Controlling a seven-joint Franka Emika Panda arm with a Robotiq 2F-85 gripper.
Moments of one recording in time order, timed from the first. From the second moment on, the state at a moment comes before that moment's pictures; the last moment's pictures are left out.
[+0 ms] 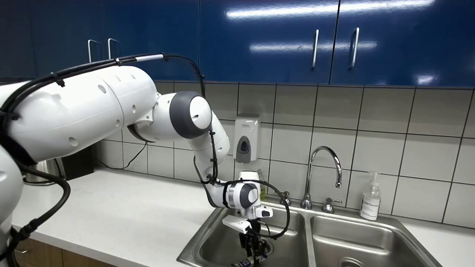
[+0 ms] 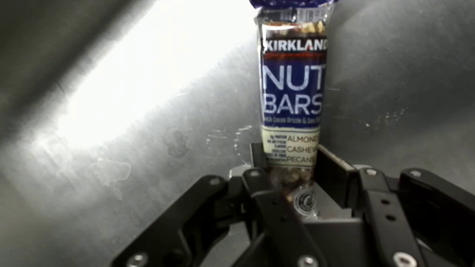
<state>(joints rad) -0.16 1.19 -0.22 -1.42 -0.03 2.45 0.33</state>
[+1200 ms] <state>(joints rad) -0.13 1.05 -0.23 -1.47 -0.03 2.44 0.33</state>
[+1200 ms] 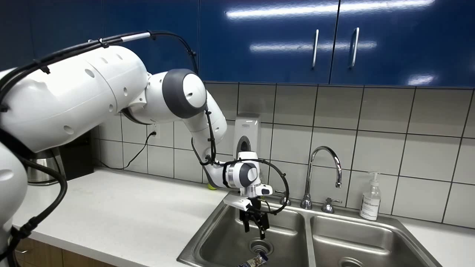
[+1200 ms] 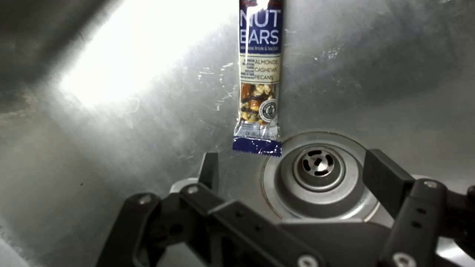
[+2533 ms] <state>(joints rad) 0.16 0.30 -0.19 -2.35 -0.16 2.60 0.33</state>
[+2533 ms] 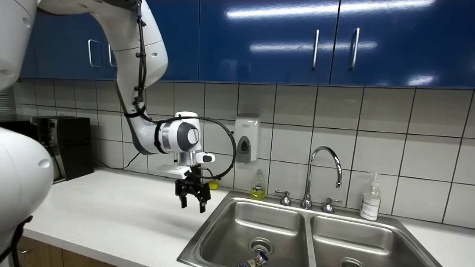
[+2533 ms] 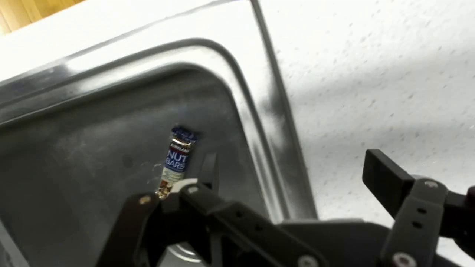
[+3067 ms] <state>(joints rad) 0.23 0.22 -0.01 -2.49 -0.16 2.59 0.34</state>
